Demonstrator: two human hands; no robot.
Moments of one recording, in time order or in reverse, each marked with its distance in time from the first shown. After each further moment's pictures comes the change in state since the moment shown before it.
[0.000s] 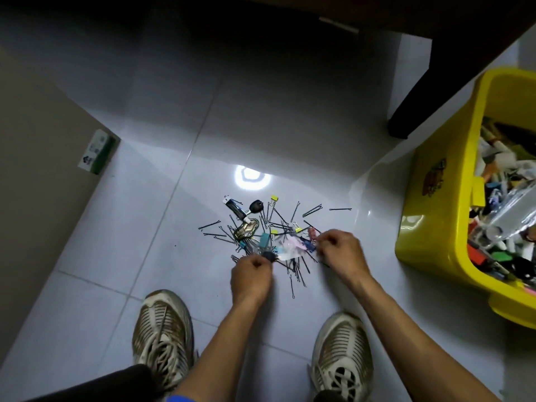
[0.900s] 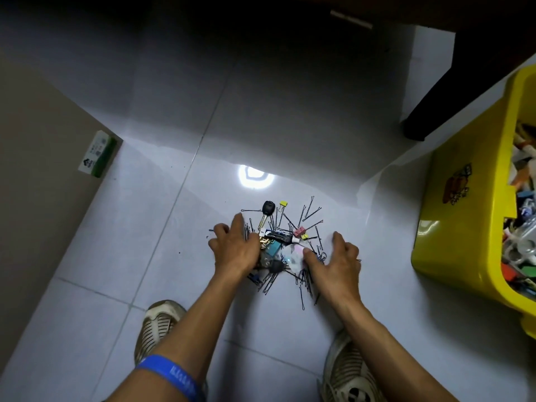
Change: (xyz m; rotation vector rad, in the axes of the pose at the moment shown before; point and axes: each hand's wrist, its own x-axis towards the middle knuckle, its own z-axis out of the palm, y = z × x) left_hand 0.064 0.038 -0.040 0.369 0.049 0.210; right_hand -0.019 -0.012 0.043 0.025 0.060 0.172
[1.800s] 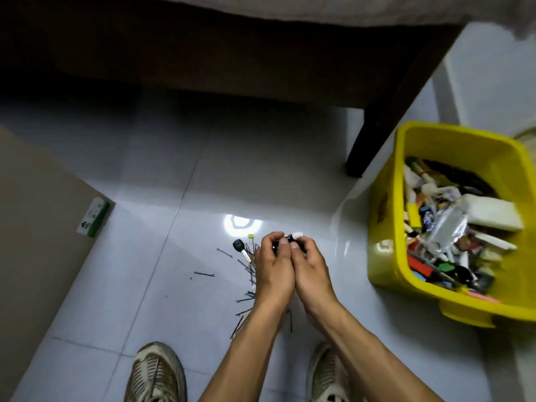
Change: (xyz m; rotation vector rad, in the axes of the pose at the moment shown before) left_hand -0.128 0.123 0.007 -0.666 -0.108 0.184; right_hand -0.062 -0.076 -0.085 0.755 -0.047 -0.145
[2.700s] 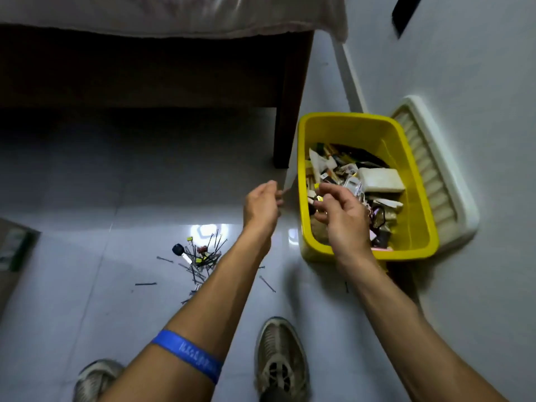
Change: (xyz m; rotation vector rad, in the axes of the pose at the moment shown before) left_hand -0.019 0.077 0.118 -0.058 -0.225 0.025; right_hand -0.008 -0.057 -0.179 0.057 0.383 -0.281
